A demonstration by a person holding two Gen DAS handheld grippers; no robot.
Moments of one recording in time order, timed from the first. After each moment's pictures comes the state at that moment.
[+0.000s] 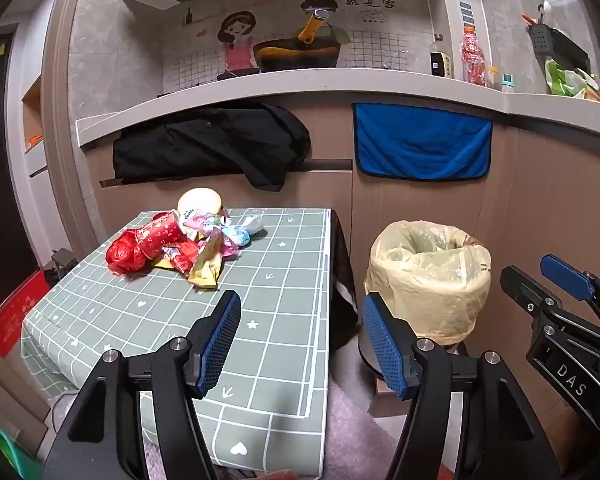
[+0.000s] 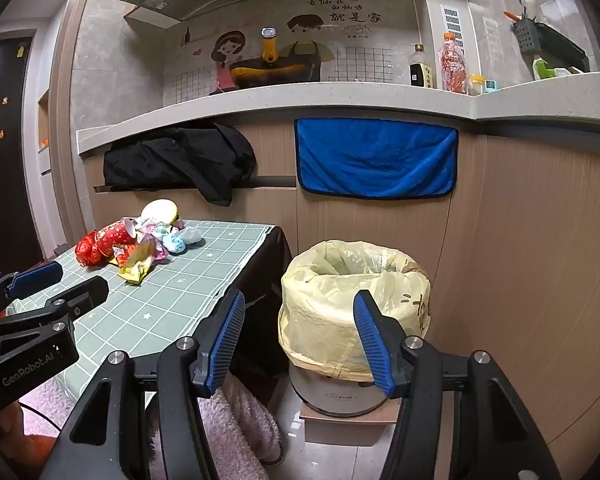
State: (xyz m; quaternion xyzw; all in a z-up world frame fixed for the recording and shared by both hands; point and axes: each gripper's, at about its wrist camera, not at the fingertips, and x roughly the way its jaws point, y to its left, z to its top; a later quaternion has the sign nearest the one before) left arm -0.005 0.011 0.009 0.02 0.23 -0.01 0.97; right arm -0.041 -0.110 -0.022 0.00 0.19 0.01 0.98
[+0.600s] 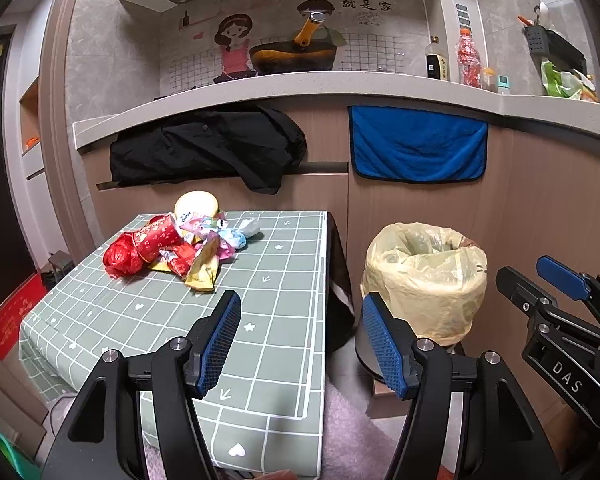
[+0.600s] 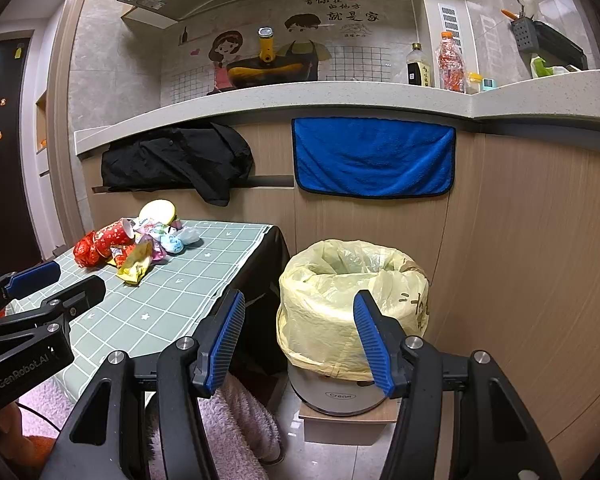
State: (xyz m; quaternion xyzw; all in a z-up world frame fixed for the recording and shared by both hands) left arm -0.003 -0.001 0.008 0.02 0.23 -0.01 0.97; right arm -0.040 -0.112 -0.024 0.00 0.19 0.01 0.98
